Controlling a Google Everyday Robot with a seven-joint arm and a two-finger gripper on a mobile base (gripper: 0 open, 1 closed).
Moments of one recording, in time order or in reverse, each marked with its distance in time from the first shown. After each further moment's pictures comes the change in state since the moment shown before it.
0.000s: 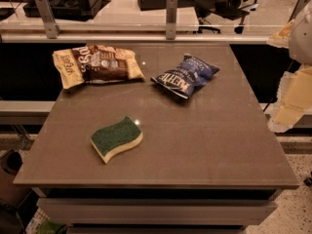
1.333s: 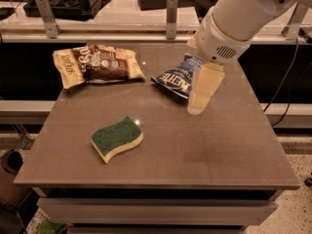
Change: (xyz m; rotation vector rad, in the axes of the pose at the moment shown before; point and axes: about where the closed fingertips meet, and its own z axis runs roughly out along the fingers) arm -0.127 -0.029 0.088 -0.066 -0.168 -0.158
